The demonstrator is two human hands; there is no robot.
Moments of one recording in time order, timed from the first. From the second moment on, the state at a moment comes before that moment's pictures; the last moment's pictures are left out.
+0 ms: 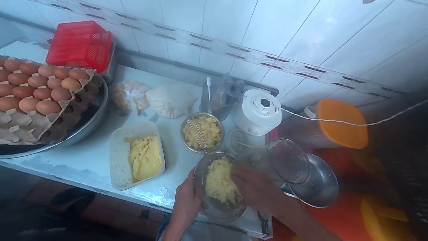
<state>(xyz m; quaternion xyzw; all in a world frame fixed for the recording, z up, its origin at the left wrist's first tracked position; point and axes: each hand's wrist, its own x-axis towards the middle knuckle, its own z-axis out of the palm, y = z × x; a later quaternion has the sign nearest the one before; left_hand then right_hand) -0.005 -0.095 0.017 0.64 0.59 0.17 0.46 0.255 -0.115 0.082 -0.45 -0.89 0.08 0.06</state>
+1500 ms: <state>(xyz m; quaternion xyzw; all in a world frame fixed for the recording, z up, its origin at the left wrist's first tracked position) -0.010 -0.090 0.024 0.64 0.57 0.16 0.50 0.194 -0.111 0.066 -0.62 -0.75 0.22 -0.05</state>
